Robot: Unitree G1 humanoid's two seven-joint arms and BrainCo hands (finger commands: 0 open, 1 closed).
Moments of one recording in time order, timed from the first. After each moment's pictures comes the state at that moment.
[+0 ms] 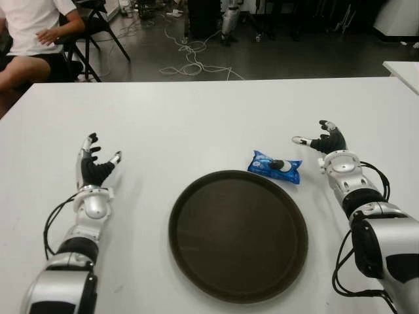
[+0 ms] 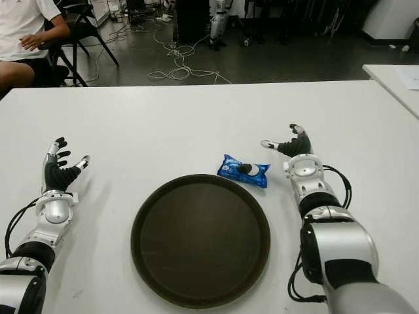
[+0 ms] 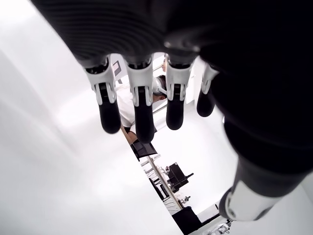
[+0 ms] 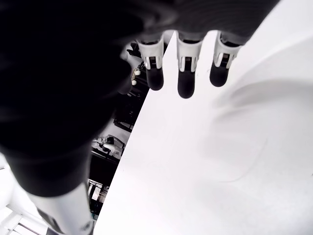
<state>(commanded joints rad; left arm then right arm) -0.49 0.27 0.03 1.12 0.21 -0.46 0.47 -0.81 -0.25 -0.07 1.31 -0.14 -0.10 -0.16</state>
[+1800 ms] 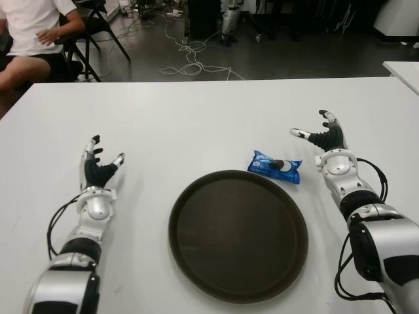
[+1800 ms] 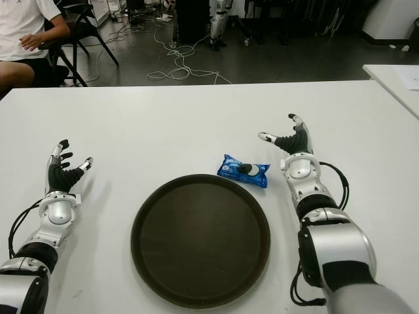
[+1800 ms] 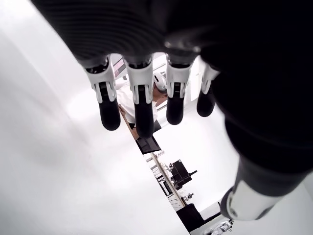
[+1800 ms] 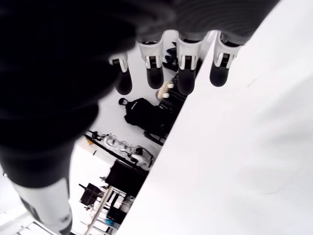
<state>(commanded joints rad) -0.51 0.26 0.01 1.15 0.22 -0.46 0.47 -0.78 -0.25 0.00 1.30 -0.20 -0.29 -0.27</state>
